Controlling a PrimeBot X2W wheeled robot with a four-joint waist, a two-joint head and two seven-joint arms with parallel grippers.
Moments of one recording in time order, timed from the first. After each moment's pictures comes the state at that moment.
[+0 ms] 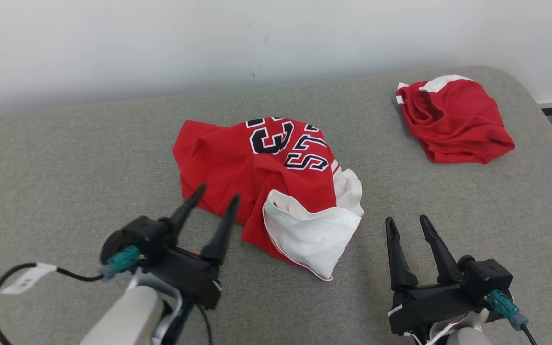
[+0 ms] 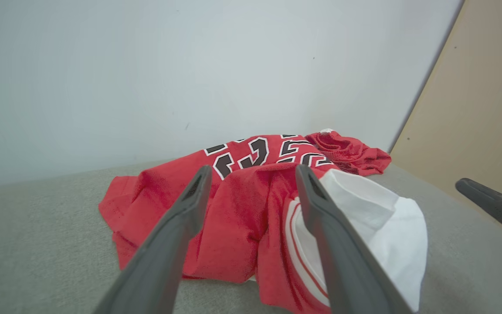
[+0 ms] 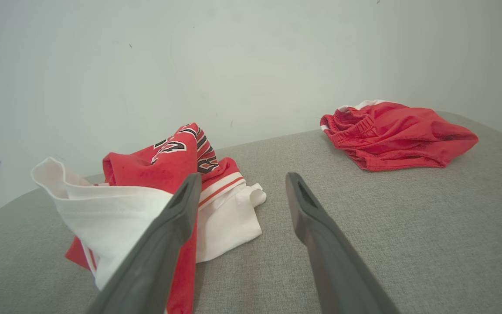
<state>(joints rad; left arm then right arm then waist) -0.57 0.20 -0.62 0.29 -0.52 0.00 -0.26 -0.18 -0.05 0.24 0.18 0.22 0.13 -0.26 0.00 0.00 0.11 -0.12</state>
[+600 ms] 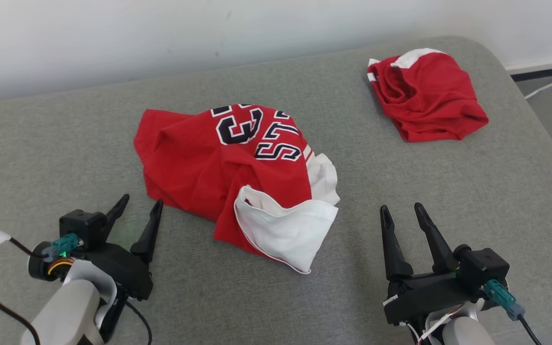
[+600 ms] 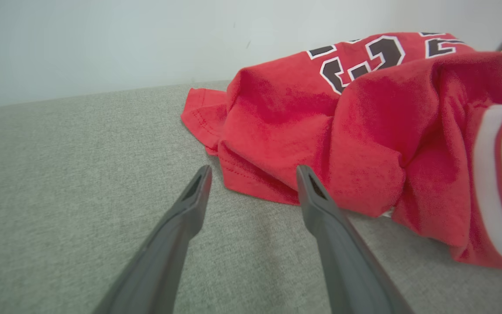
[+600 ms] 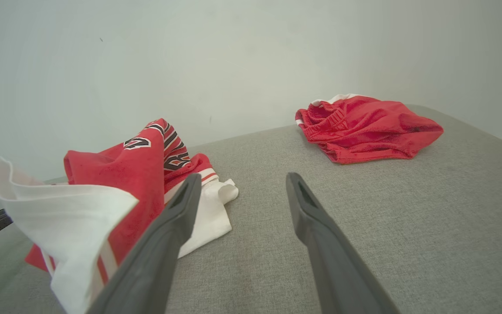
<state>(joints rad) -0.68 0.28 -0.52 0.69 -0.52 -0.07 -0.26 -0.22 -0.05 0.26 0.18 0.22 0.13 -0.26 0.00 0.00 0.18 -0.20</state>
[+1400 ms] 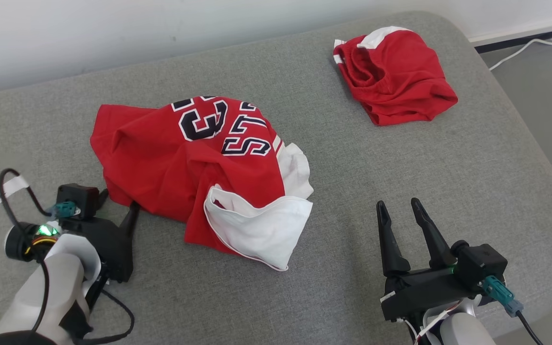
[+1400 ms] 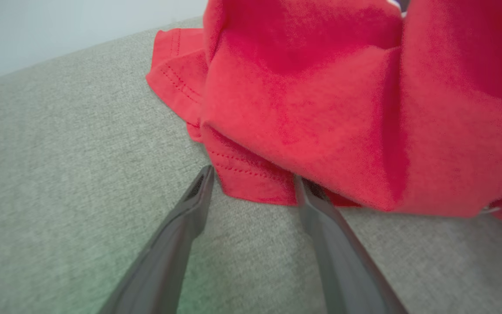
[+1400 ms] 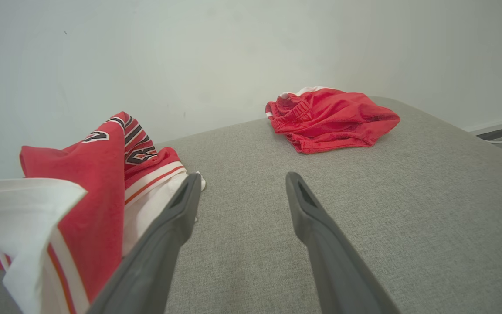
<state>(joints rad) -0.92 0.23 -0.63 1.11 -0.47 -0.12 -0.21 -0.23 -0.05 0.28 0.18 0.23 0.13 -0.26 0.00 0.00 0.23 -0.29</state>
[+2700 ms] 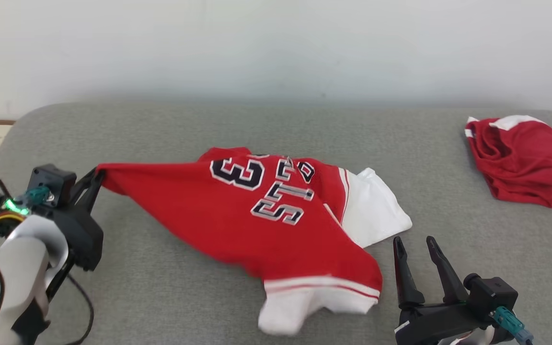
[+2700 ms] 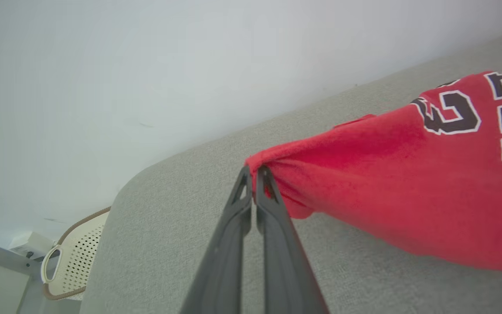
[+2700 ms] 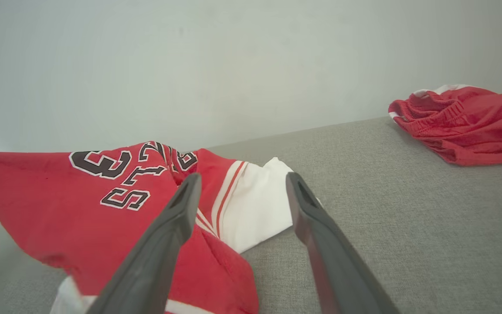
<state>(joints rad) -0.91 0.42 -0.74 0.83 -0.47 -0.09 -0.18 -0.13 -0.05 0.22 0.20 0.25 0.13 -0.26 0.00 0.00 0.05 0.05</state>
